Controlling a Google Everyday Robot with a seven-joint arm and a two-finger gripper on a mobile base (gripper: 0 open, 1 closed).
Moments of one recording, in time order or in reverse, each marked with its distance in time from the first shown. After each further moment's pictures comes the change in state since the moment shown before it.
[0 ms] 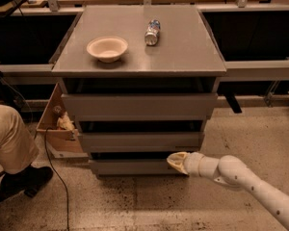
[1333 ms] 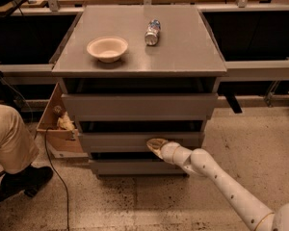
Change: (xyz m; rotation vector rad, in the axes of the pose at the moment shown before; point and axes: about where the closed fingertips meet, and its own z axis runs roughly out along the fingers) arm -0.022 -0.040 0.125 0.098 -0.200 0.012
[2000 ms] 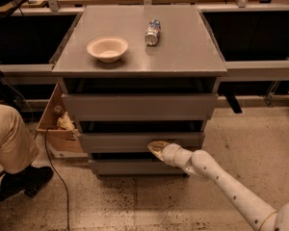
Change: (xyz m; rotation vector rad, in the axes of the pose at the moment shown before) arm 0.011 0.006 -0.007 -0.006 0.045 0.032
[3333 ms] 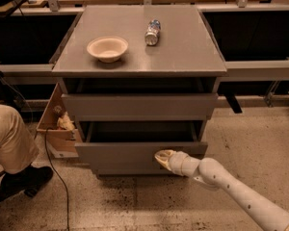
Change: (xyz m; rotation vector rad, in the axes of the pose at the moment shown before) arm 0.021 0.022 -0.048 -0.012 0.095 0.009
